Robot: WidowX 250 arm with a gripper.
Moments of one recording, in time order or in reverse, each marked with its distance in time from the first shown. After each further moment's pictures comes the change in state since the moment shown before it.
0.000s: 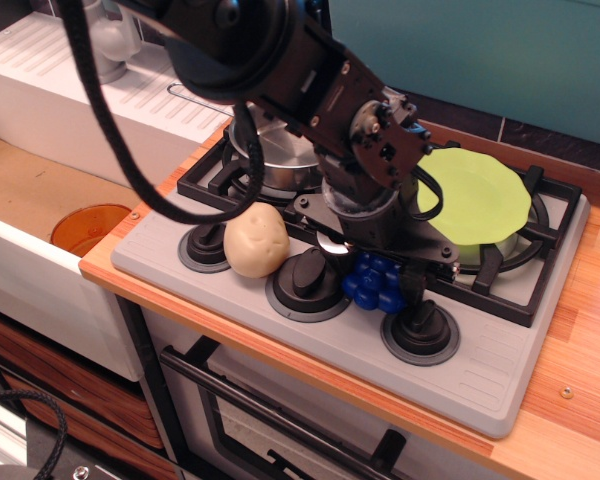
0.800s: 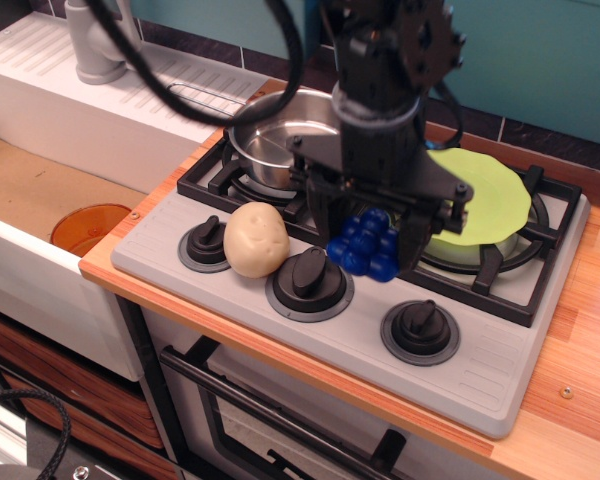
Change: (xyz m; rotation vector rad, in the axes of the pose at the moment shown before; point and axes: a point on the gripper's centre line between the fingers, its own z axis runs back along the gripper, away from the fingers) arm 0.006 -0.006 0.053 0.069 0.206 0.033
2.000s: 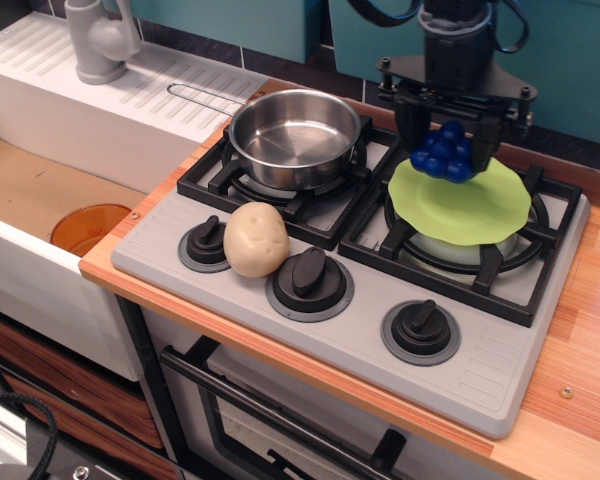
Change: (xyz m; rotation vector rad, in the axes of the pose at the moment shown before) arm 0.106 -0.006 -0.032 -0.072 -0.047 -0.043
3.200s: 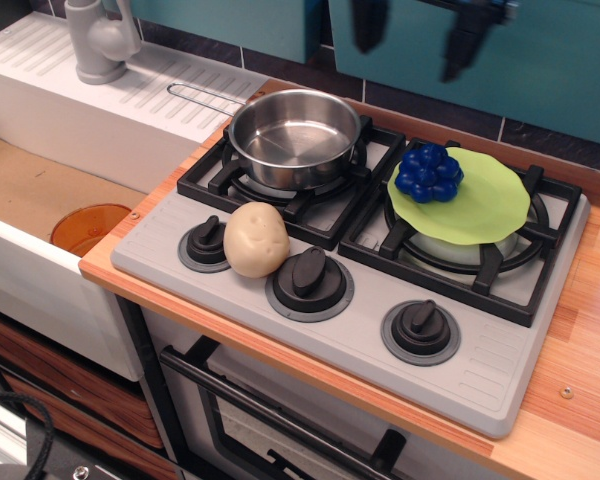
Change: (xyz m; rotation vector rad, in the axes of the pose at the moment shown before) arm -0.007 0.028 0.087 0.097 0.223 -0.044
